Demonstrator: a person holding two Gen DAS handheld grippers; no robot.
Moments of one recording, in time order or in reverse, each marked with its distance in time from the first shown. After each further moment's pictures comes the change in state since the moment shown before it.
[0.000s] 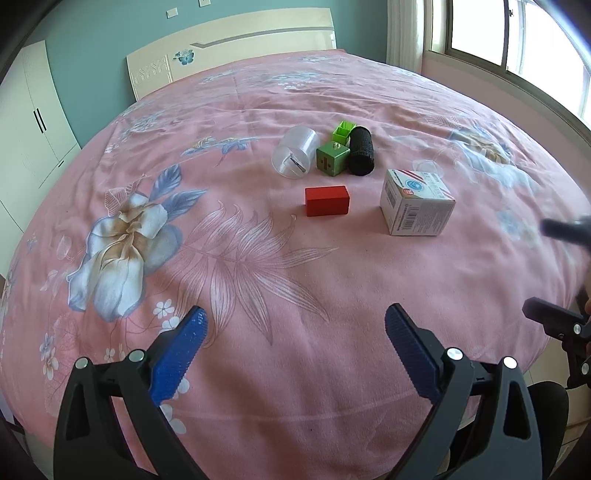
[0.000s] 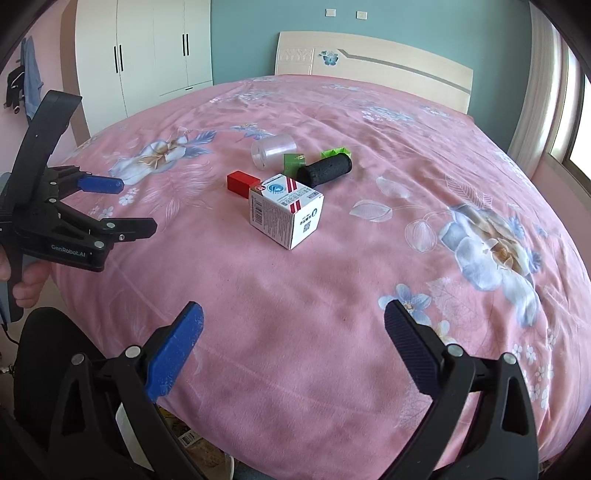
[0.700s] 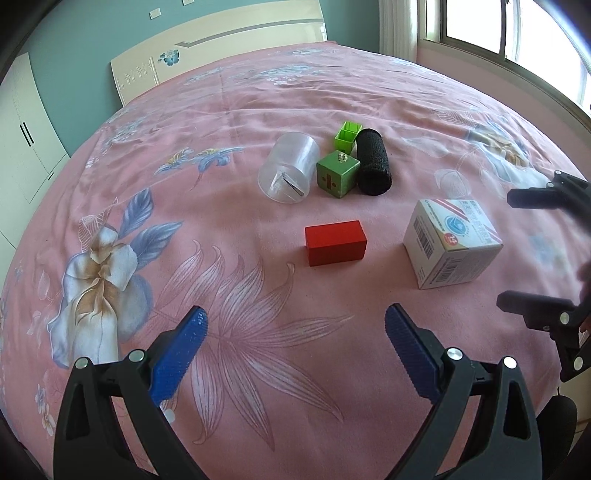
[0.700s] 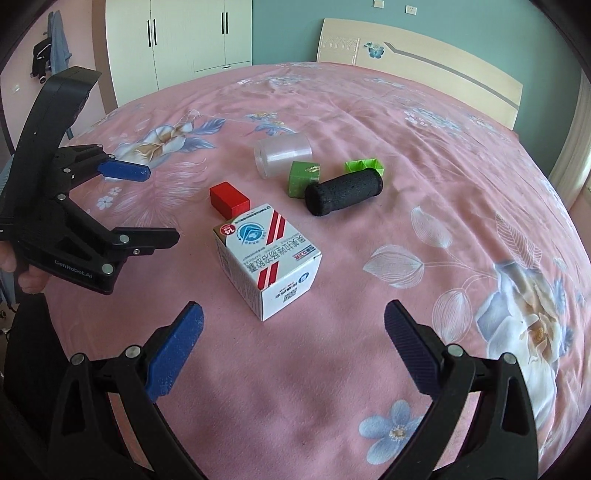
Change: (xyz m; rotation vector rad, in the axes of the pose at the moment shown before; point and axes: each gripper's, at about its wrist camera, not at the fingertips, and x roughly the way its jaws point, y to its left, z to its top) left arm 0.054 -0.001 0.045 0.044 0.025 -0.008; right arm 0.072 -0.020 0.058 -0.157 0.056 0.116
